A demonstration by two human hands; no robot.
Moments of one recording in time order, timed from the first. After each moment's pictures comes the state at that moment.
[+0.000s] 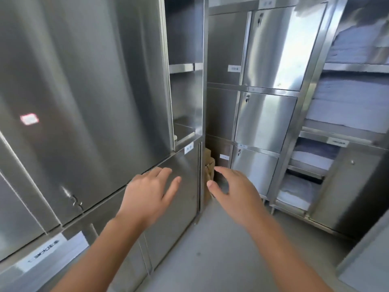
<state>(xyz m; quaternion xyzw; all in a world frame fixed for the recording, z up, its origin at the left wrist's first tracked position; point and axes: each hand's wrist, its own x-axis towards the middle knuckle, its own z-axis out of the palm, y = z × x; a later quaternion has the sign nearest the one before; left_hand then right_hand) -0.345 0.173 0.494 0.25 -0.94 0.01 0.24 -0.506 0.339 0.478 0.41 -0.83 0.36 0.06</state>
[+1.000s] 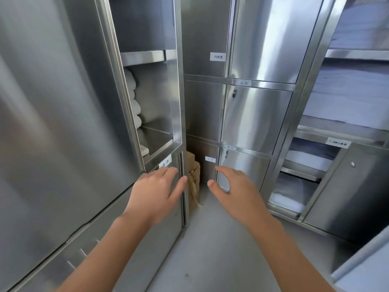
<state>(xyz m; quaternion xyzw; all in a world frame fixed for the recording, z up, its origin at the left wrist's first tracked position) -0.577 0.063 0.466 0.18 -0.95 -0.02 0.25 -0.711 0.239 0.449 0.36 -0.86 0.36 0.04</state>
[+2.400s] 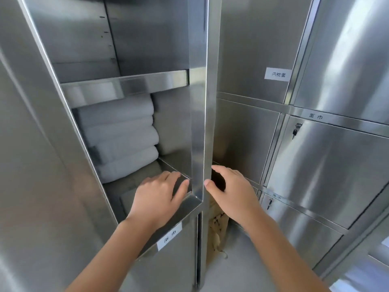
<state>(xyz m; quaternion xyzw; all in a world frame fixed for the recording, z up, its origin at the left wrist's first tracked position) -0.835 -0.155 0.473 0.31 -0.91 0.01 0.27 -1.009 -0.036 0.466 0.48 -0.80 0.35 -0.02</state>
